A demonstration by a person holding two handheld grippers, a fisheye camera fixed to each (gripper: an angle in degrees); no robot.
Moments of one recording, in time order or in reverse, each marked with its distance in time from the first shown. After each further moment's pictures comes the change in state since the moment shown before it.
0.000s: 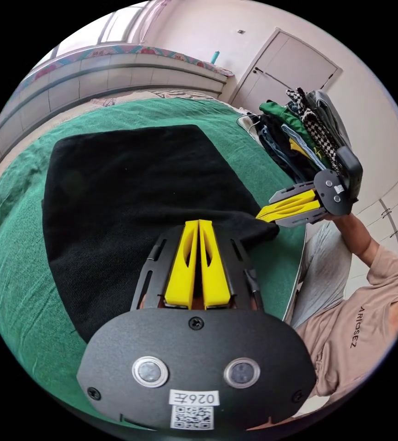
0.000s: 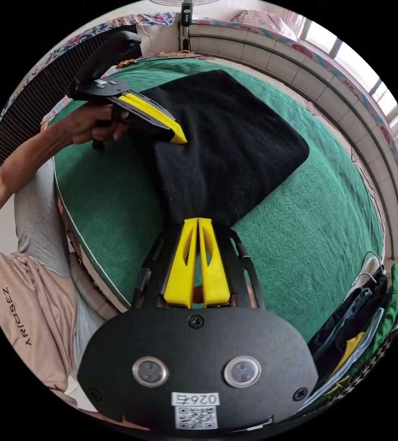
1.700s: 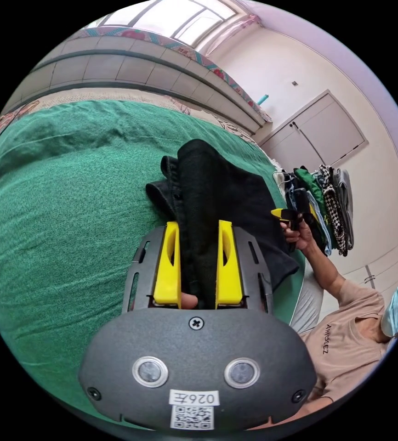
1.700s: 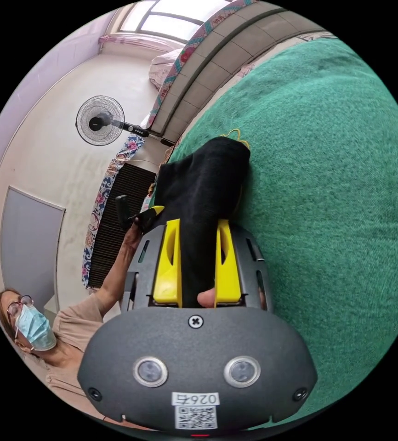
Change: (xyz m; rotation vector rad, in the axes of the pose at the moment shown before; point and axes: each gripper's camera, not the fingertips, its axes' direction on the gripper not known) left arm -0.202 0.211 0.118 0.179 0.053 -0.306; right arm 0.294 0.289 0.065 0.417 -0.828 0.562
